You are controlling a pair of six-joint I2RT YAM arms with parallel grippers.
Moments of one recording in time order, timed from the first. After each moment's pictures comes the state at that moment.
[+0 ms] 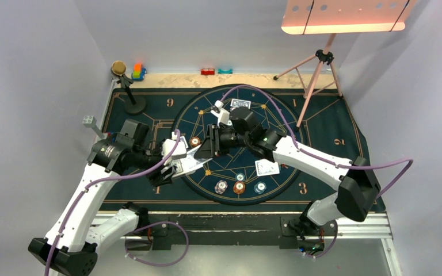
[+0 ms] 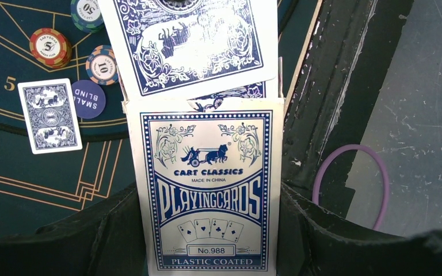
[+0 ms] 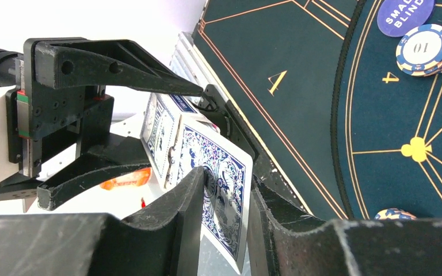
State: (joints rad) left arm -0.35 0.92 1.08 -1.26 0.57 0.74; right arm 0.86 1.46 1.12 -0.13 -0.50 0.84
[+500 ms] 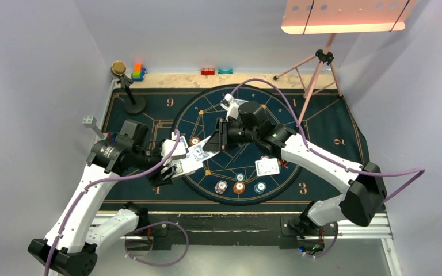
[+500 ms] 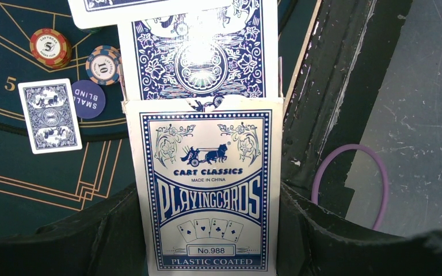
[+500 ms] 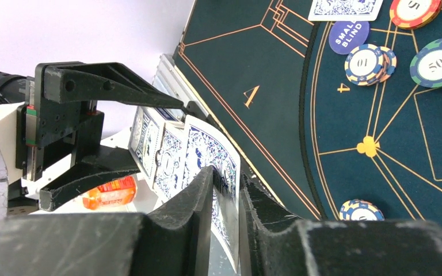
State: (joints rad) left arm -0.35 0.91 1.08 -1.26 0.57 0.74; right arm 0.81 1.40 1.14 -0.23 -0.44 0.78
